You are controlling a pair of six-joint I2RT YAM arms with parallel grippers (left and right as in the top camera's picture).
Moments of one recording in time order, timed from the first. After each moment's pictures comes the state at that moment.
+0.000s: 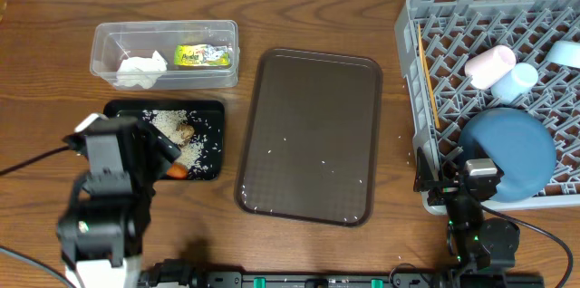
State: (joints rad) left arm 0.03 0.80 0.93 -1.00 -0.27 -0.62; right arm 0.00 0.02 0.01 -0.06 -0.10 0.00
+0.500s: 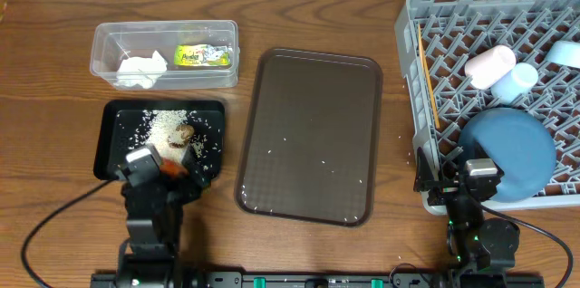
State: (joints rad) left arm -0.01 0.32 0.28 -0.42 -0.14 -0.38; right arm 0.00 0.02 0.01 -0.06 -0.09 0.00
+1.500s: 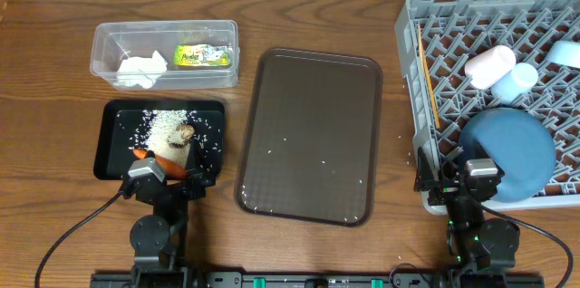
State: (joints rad) left arm -0.01 0.01 0.02 -0.07 -0.08 -0.37; right arm -0.01 0.01 0.01 -0.06 -0.09 0.00
